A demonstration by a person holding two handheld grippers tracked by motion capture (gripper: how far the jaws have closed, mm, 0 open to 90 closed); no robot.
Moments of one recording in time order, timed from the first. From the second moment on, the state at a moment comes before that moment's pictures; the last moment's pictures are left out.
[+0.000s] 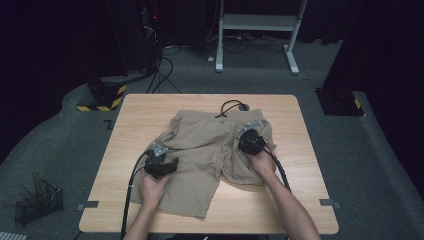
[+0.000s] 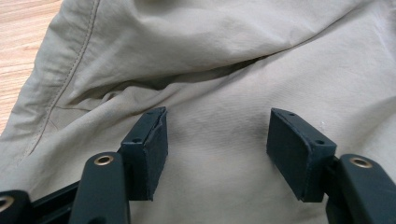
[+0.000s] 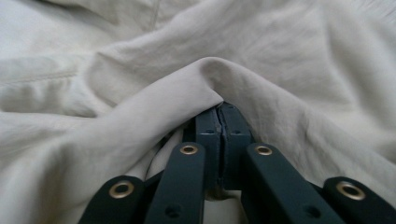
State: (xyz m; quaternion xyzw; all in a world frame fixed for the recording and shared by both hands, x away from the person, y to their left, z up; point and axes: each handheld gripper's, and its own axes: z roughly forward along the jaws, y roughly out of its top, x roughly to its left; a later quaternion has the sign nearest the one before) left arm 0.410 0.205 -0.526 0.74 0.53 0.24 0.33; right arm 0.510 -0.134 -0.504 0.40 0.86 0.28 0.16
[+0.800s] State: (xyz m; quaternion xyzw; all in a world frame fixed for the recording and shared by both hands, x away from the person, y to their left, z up) left arm 0.408 0.204 -0.526 0.74 0.54 0.24 0.33; right arm 0.391 -0.233 -0.488 0.40 0.82 0.36 0.20
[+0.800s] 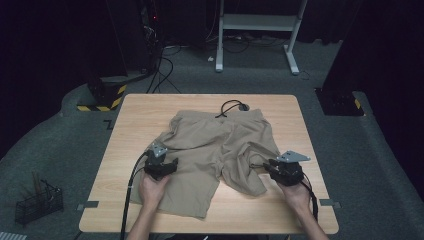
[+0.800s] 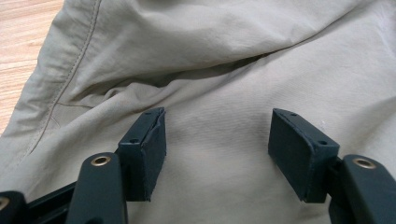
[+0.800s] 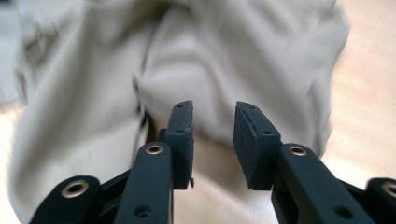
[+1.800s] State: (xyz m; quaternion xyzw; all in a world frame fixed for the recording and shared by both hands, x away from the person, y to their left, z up) left arm 0.407 0.205 -0.527 0.74 0.54 0.24 0.33; right arm 0.466 -0.114 -0.511 0.35 0.85 0.35 0.17
